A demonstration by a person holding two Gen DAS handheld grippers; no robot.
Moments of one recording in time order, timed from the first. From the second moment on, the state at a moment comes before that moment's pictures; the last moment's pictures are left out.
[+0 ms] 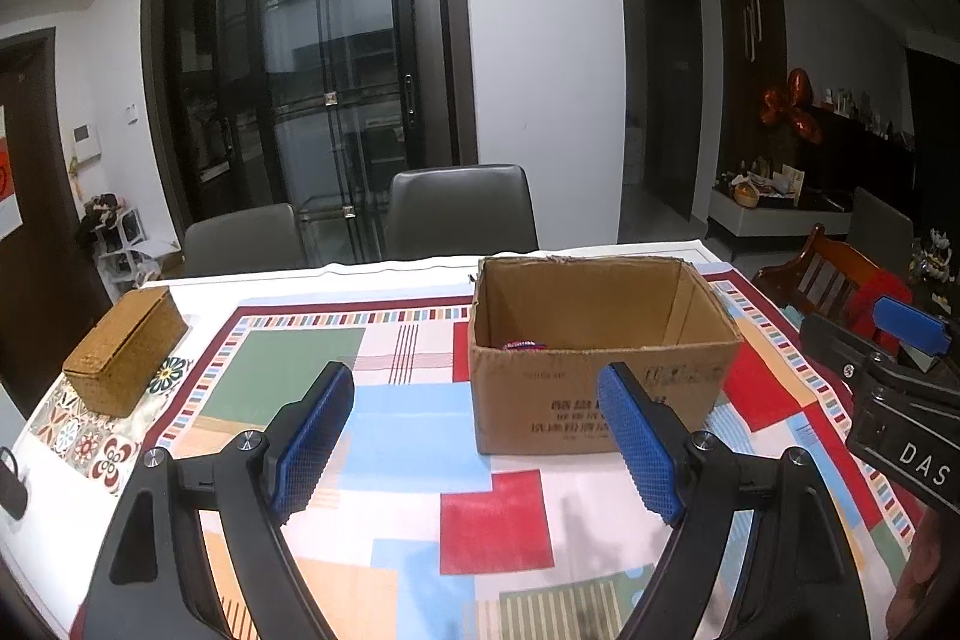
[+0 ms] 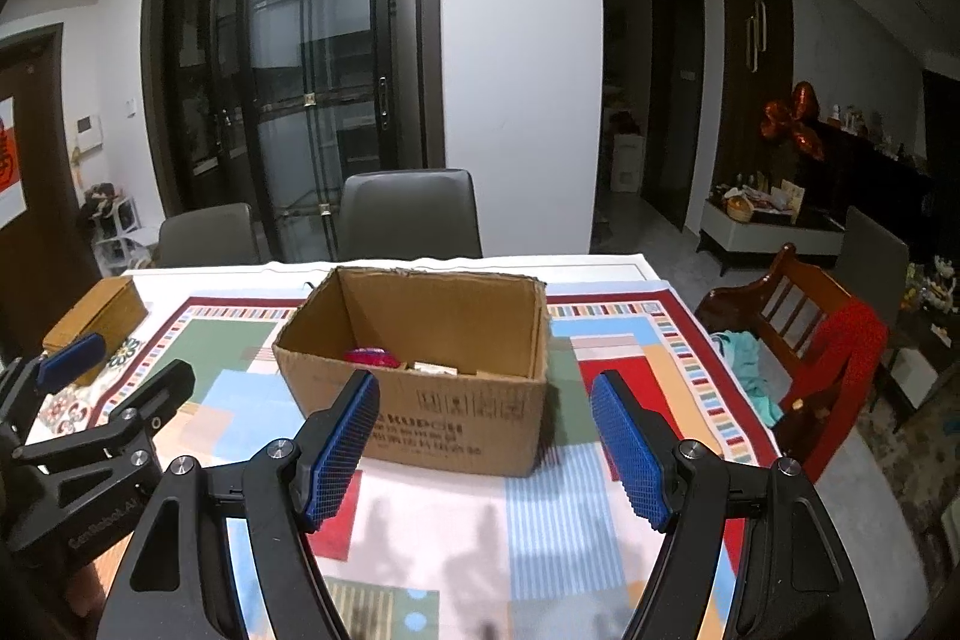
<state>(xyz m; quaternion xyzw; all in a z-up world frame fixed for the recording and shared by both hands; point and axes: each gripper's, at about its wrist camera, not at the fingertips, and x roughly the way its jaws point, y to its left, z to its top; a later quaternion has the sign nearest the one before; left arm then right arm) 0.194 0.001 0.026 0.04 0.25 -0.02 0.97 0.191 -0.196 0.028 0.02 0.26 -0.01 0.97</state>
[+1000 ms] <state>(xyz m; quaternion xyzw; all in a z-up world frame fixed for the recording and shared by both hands) 0.098 -0.006 0.012 0.02 0.27 -0.02 0.96 0.092 -0.208 0.012 0.03 0.25 -0.02 0.97</state>
